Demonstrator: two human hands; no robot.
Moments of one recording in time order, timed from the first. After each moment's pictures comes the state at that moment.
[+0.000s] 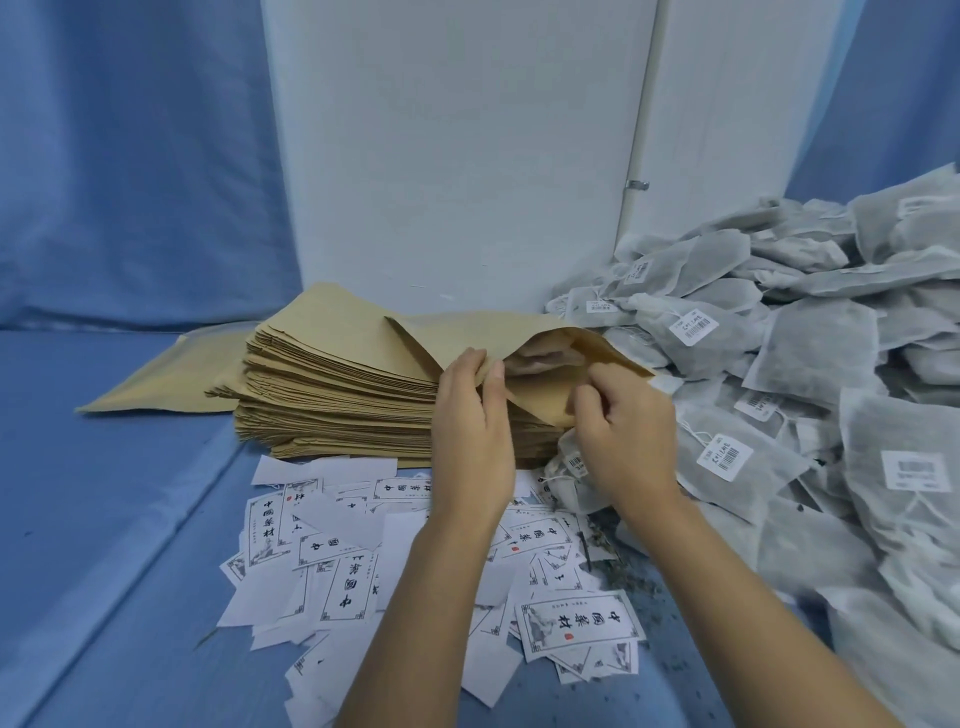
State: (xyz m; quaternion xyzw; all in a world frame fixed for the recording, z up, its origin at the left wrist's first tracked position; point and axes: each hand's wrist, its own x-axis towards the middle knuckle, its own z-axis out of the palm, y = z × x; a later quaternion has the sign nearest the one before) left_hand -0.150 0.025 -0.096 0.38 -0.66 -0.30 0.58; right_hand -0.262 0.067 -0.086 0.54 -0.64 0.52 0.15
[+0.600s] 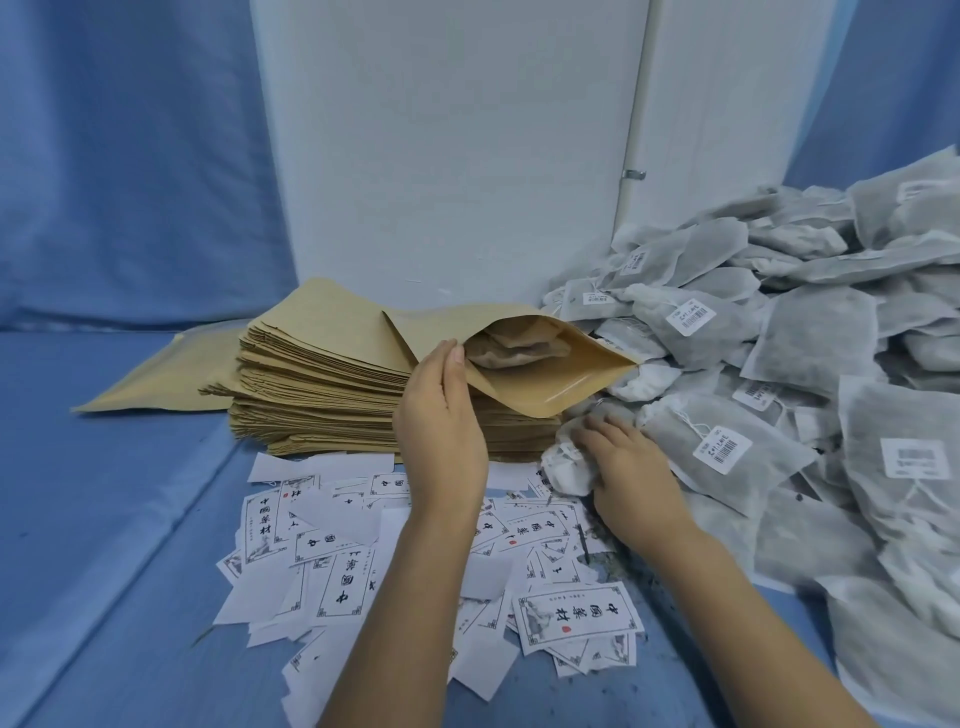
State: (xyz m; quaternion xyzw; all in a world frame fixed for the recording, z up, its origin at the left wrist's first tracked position) left_hand -0.140 0.026 -0.090 0.39 -0.59 -0.28 0.64; right_hand -0.309 0.065 -0.147 0.64 -0.74 0.17 0.15
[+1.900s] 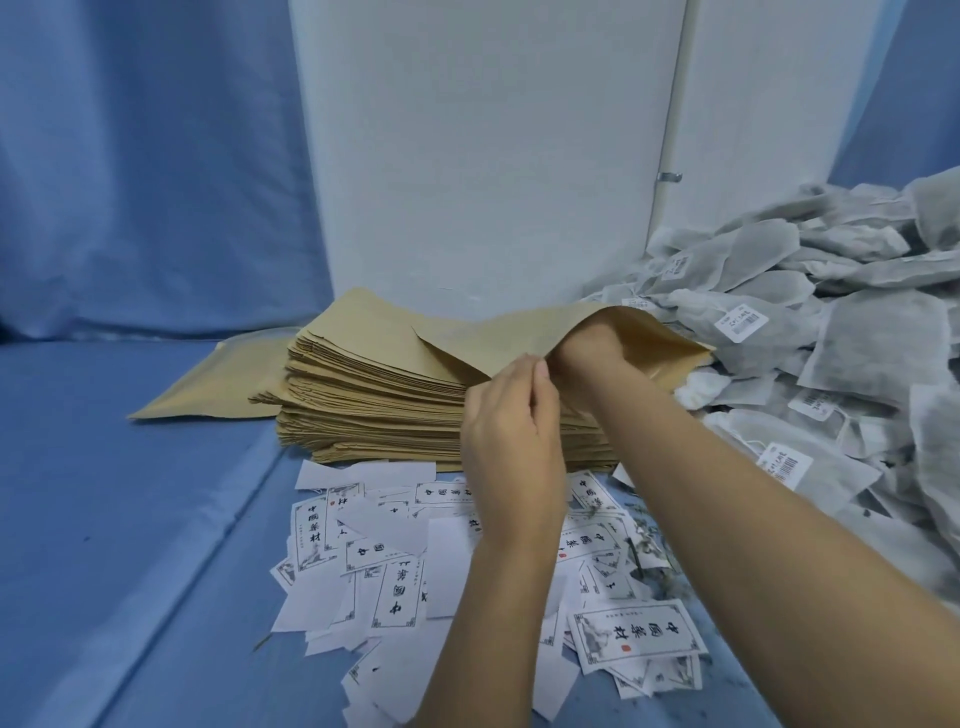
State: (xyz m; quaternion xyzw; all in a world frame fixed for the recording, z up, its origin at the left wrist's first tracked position) left_hand -0.147 0.036 -0.095 0.38 -0.64 -0.15 0.65; right_hand -0.225 -0.005 -0.029 0.34 -0.66 0.63 -0.23
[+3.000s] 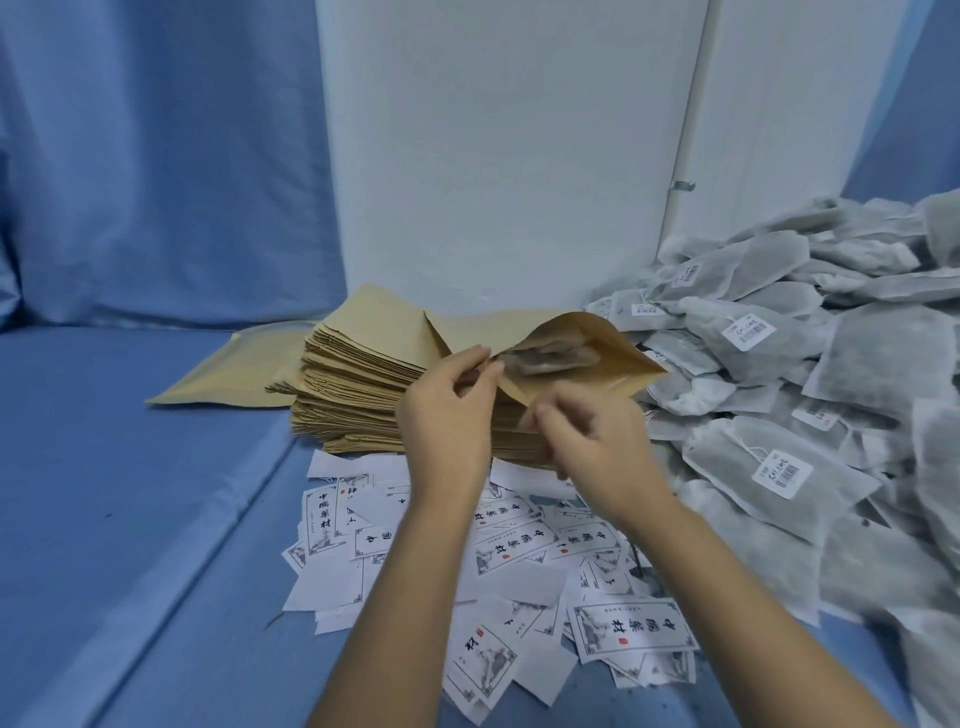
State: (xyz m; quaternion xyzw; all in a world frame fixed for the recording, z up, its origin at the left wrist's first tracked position) left_hand -0.100 0.012 -0.077 0.39 -0.60 -0.29 0.63; right_hand -0.214 0.063 -0.081 0.65 -0.53 0.53 -0.10
